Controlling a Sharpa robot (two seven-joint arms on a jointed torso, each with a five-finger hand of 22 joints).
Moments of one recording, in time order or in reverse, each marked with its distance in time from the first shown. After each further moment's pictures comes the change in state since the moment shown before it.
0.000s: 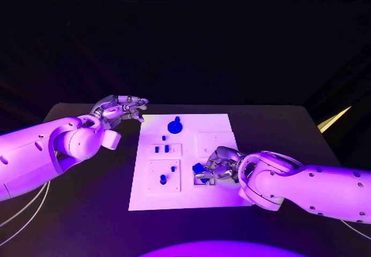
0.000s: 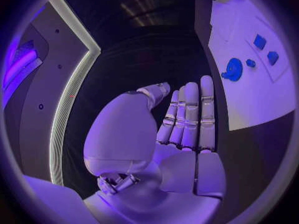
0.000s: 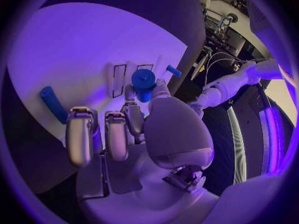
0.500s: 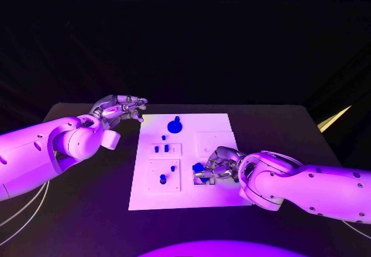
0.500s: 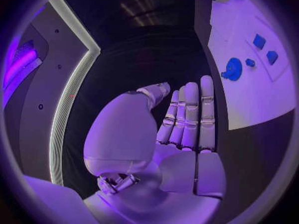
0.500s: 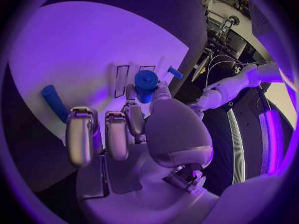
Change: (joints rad) left arm 0.000 -0.003 0.000 0.001 0.000 0.001 -0.002; left_hand 0.000 0.000 0.000 0.000 0.000 -0.001 0.001 0.000 0.000 0.000 0.000 0.000 0.000 0.000 0.000 0.000 0.000 0.000 0.000 0.000 0.000 0.000; right arm -0.002 -0.001 -0.002 0.001 -0.023 0.006 -0.006; right_hand -0.057 0.033 -0.061 -0.003 0.000 0.012 -0.012 0.012 0.023 0.009 -0.009 0.000 0.021 -0.006 -0.007 0.000 0.000 0.000 0.000 0.000 0.000 0.000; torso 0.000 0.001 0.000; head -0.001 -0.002
